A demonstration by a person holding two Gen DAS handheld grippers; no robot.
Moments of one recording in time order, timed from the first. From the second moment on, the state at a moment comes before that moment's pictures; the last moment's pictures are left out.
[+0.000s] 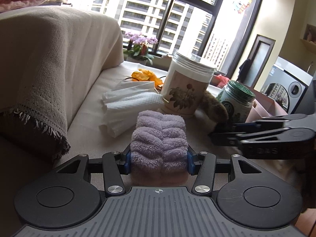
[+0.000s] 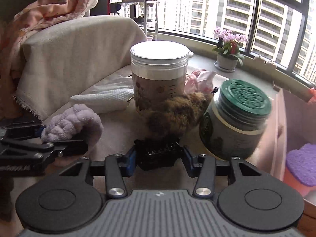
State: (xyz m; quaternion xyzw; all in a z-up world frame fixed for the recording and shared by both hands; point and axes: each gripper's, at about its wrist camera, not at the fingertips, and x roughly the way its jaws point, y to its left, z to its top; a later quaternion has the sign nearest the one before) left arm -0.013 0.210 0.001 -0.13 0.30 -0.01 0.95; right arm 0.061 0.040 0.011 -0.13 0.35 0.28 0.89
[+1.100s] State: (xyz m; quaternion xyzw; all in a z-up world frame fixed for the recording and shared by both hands) left arm -0.010 -0.032 0.183 0.04 0.26 -0.26 0.93; right arm -0.105 -0.228 0.133 -0.07 0.19 0.03 0.98
